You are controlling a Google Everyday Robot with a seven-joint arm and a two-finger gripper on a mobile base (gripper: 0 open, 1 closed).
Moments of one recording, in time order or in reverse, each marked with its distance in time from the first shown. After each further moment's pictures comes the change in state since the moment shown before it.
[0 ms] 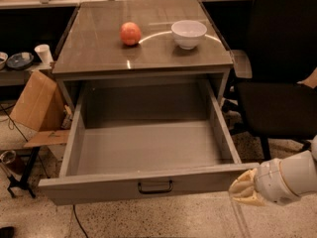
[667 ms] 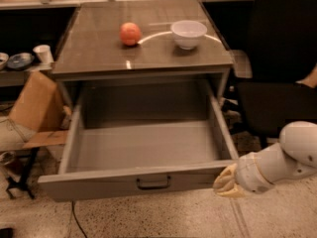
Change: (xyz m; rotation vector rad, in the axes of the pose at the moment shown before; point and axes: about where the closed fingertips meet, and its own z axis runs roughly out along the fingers) arm -0.006 -0.025 0.048 -0.072 -0.012 -0.068
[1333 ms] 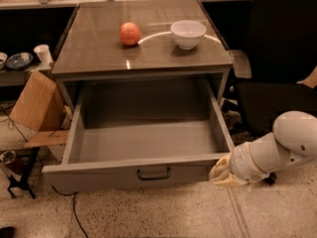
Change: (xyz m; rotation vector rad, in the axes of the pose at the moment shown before) arm -0.015 -0.026 -0.002 0.028 0.007 -0.021
